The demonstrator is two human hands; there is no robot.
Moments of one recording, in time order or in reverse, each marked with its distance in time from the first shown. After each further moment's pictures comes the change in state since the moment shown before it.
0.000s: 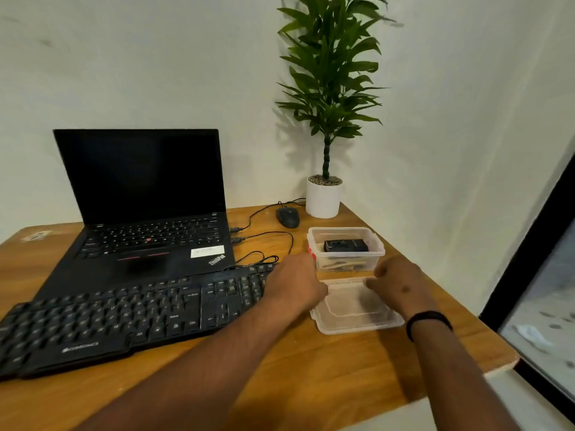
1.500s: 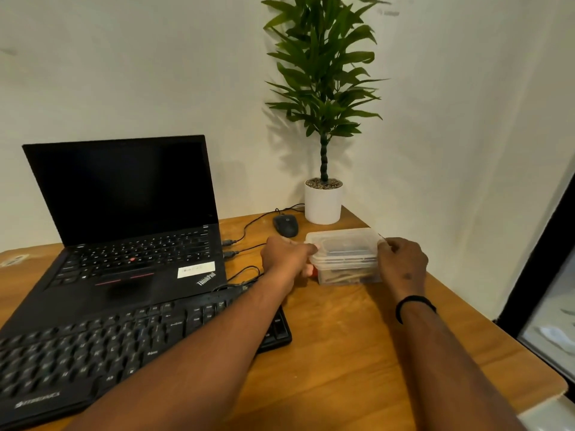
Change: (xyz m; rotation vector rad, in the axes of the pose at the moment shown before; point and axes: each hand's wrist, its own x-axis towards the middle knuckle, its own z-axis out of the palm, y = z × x) left_hand 0.099 -0.015 0.013 -0.850 0.269 -0.379; right_hand 0.079 0.001 0.037 0.412 0.362 0.022
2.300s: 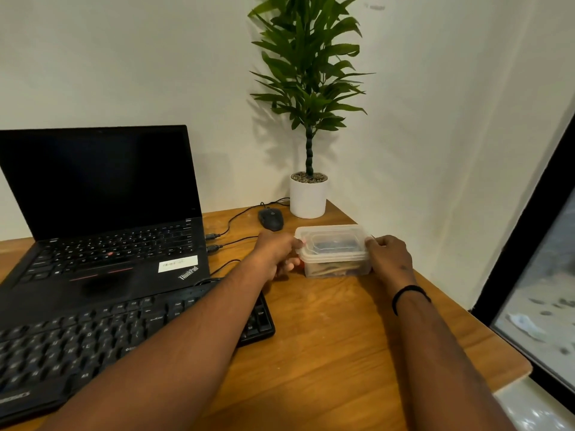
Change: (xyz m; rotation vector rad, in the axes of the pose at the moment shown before) left_hand 0.014 0.004 0.002 0.048 -0.258 -0.172; right_hand 0.007 0.006 -0.016 0.045 -0.180 0.164
